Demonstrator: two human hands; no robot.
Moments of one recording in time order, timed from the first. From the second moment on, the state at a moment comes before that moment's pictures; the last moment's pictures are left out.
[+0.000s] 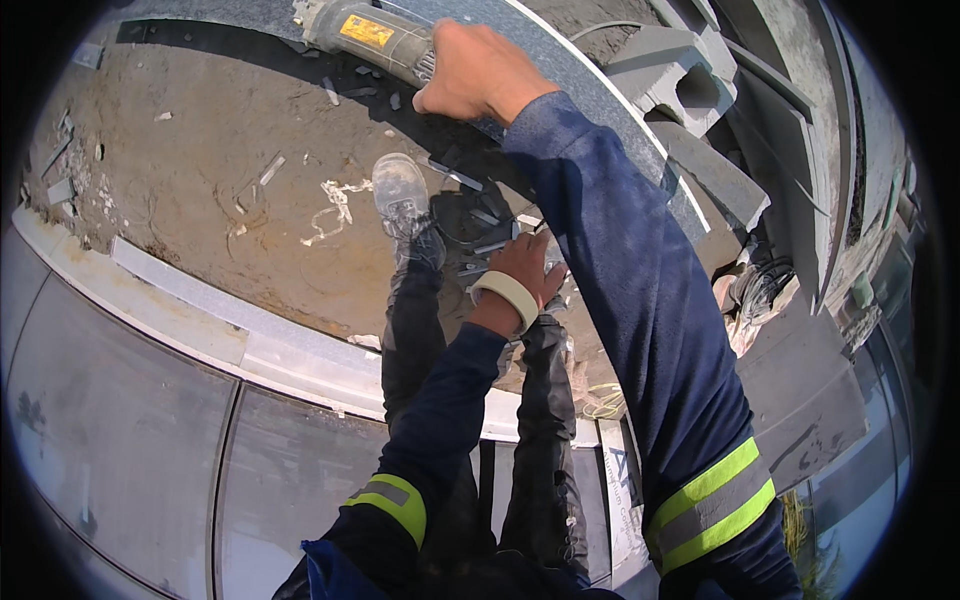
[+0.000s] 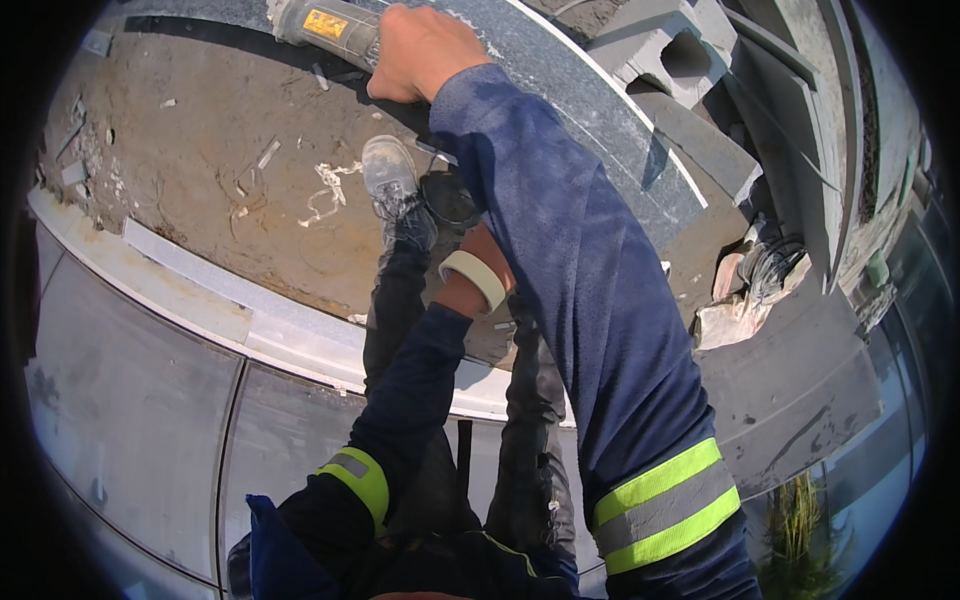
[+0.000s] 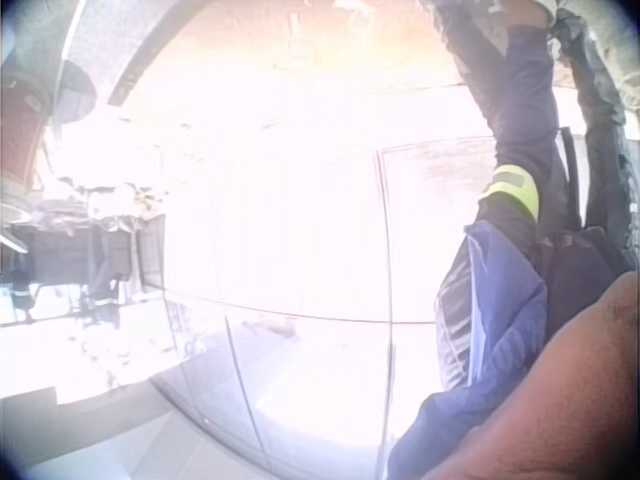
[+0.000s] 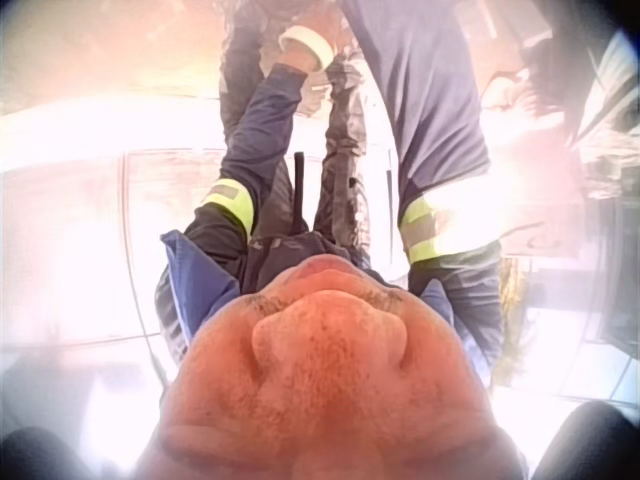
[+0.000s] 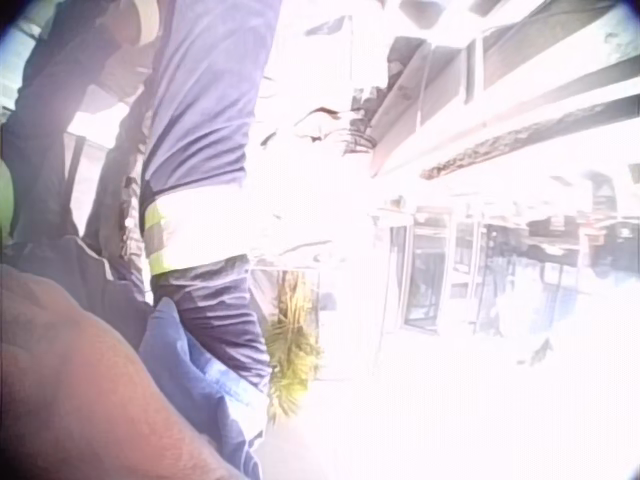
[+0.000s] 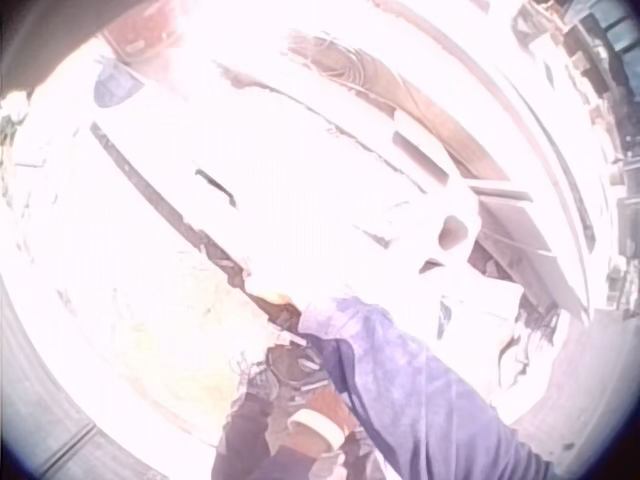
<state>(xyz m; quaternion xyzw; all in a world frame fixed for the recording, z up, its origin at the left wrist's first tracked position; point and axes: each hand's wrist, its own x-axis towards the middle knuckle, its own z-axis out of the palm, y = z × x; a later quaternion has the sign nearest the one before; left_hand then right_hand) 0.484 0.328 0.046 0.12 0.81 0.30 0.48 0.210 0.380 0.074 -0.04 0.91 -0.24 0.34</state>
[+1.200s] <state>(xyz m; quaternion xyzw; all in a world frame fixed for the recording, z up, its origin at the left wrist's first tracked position) 0.479 0.327 0.058 0.12 0.82 0.32 0.46 0.222 0.393 0.074 -0.03 0.91 -0.25 0.33</state>
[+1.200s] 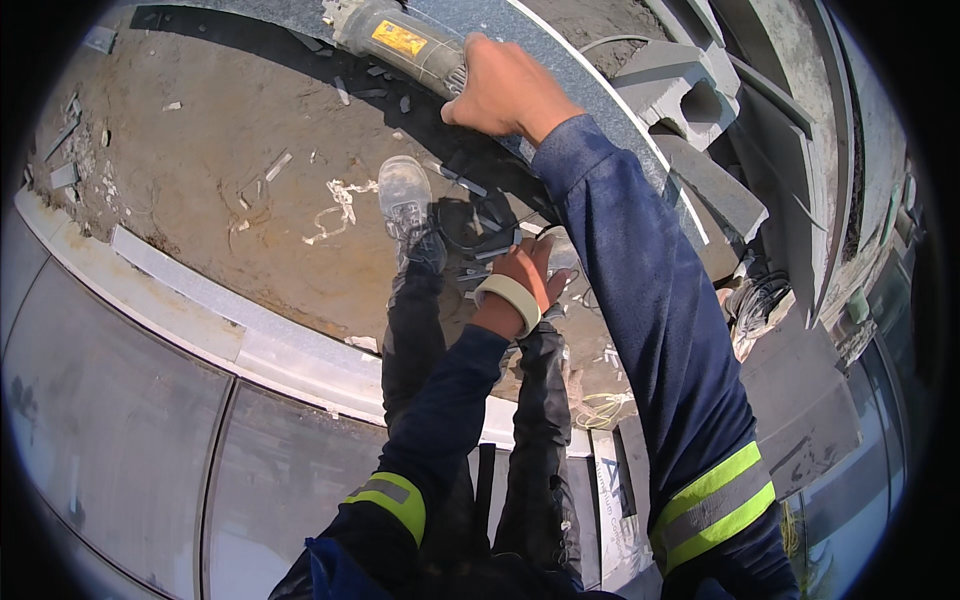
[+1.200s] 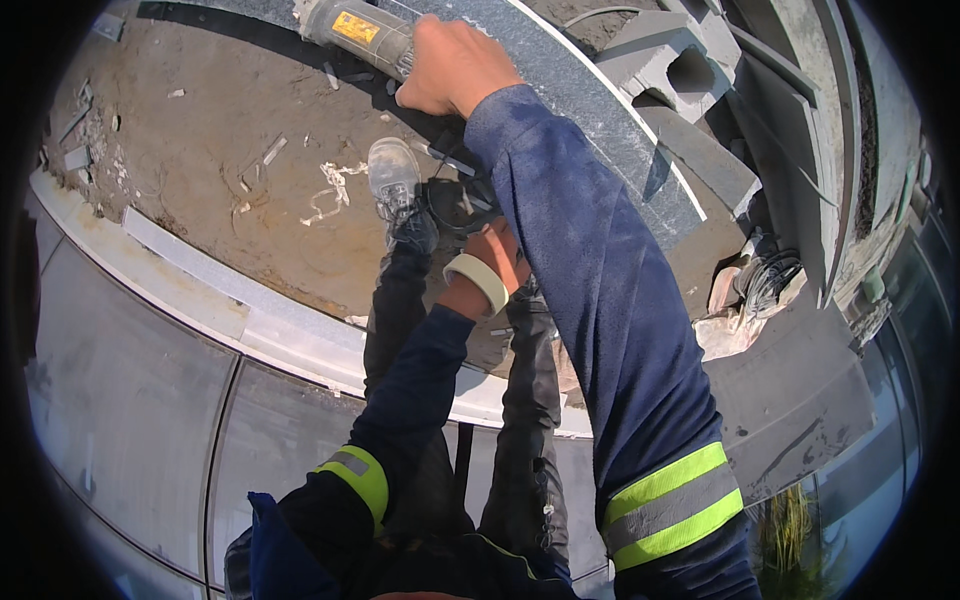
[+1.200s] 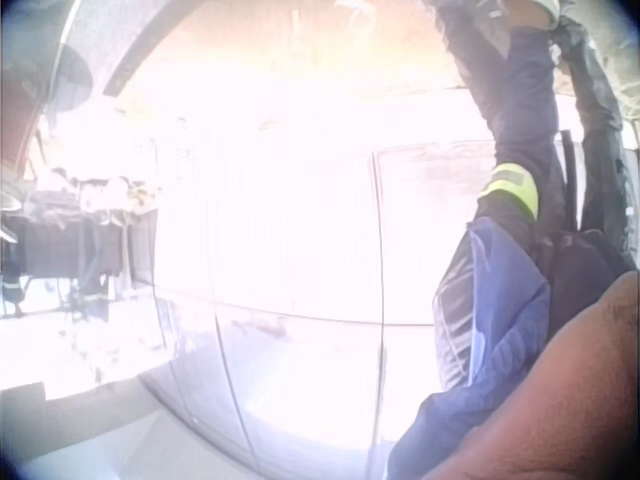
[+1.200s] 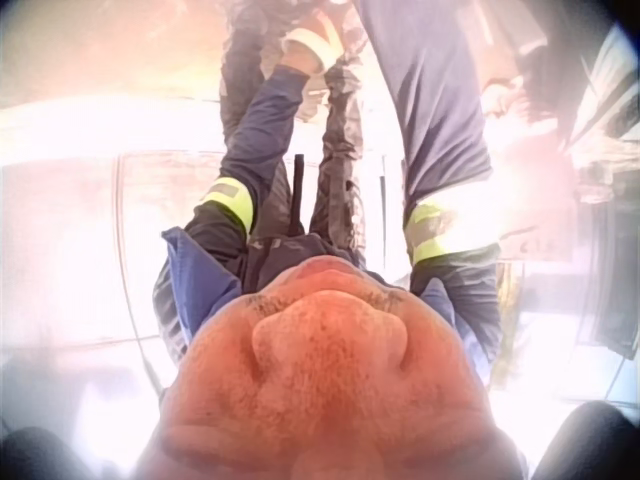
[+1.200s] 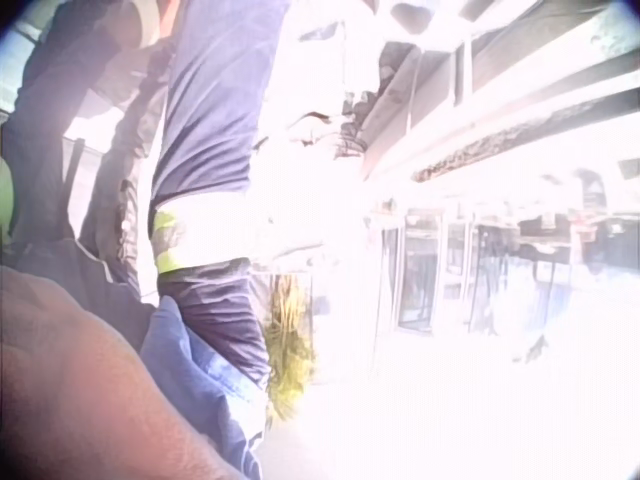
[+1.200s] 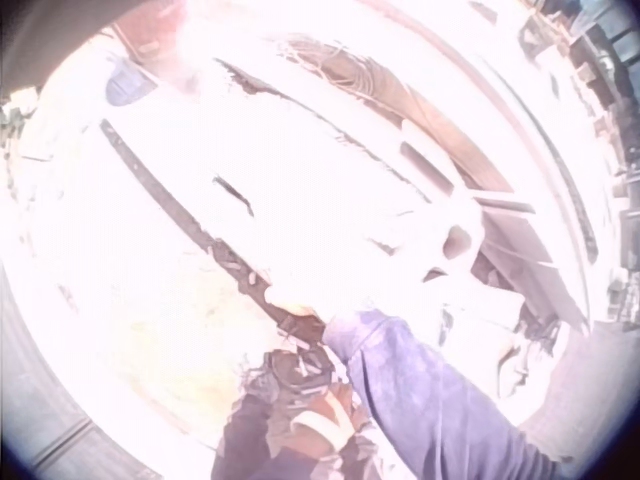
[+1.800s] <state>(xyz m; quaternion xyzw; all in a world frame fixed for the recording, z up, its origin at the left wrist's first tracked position) 0.468 0.324 0.070 0.08 0.81 0.27 0.51 0.231 0.400 0.088 -0.02 0.90 -0.25 0.35</state>
